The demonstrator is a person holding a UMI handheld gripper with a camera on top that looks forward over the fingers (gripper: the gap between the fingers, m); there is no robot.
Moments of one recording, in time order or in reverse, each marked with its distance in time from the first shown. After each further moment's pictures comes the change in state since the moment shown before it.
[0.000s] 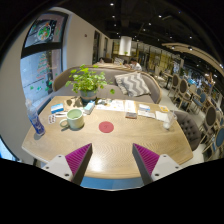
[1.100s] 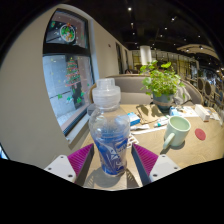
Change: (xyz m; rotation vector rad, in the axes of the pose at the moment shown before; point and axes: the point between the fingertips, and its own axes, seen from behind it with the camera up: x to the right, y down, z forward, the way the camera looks) arm -0.454 -0.036 0.165 0.176 -0.265 0.064
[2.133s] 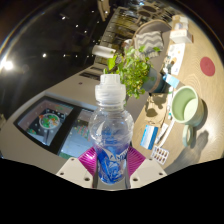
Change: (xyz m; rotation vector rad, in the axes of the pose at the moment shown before) arm 0.065 -0.162 0.001 0.117 -0.388 1.070
